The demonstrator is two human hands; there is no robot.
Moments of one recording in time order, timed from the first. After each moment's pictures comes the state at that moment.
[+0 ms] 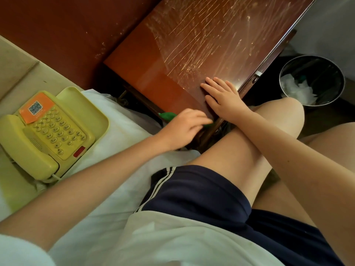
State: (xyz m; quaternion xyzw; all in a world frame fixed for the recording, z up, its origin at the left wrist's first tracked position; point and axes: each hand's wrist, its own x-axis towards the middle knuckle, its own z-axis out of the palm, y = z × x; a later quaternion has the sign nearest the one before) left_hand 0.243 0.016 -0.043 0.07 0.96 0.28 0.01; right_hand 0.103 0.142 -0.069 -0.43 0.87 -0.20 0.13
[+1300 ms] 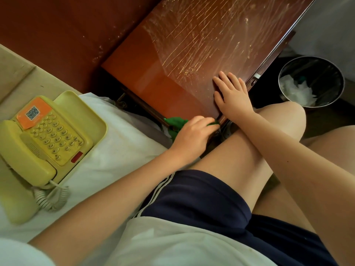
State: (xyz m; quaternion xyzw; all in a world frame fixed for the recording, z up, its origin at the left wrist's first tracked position) left_hand 0.240 0.055 -0.059 0.06 0.97 0.23 -0.07; right_hand 0.089 0.148 -0.075 -0.36 0.91 -0.17 0.07
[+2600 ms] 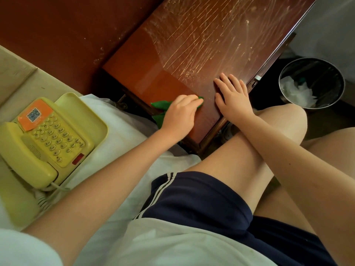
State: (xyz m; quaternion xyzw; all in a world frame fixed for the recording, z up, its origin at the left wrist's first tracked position) left_hand 0.205 0.007 -0.056 -0.04 0.98 0.18 -0.10; right_hand 0.090 0.147 -0.074 -0.35 0.92 -0.19 0.08
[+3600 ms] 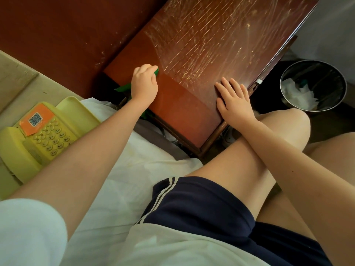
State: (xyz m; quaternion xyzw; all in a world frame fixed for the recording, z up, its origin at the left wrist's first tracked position) left_hand 0.160 -0.108 -0.051 -0.26 0.95 0.14 -0.11; right_hand 0.092 0.149 -0.075 -0.35 0.91 -0.19 0.08
